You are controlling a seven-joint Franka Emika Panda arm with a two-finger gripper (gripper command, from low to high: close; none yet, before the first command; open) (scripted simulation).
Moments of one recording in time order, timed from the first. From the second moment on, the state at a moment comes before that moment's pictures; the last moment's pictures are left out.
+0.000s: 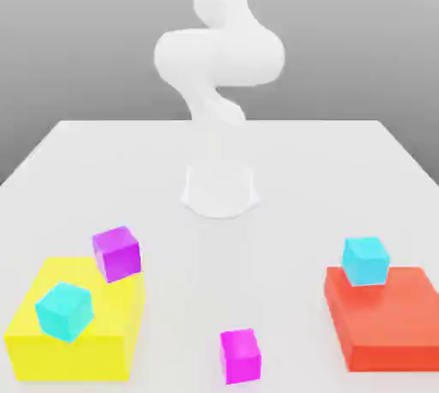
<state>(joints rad) 0.01 -0.71 0.00 -2.32 0.00 2.34 0.79</state>
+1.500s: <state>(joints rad) 0.09 0.13 0.07 -2.58 0.02 2.71 0.63</state>
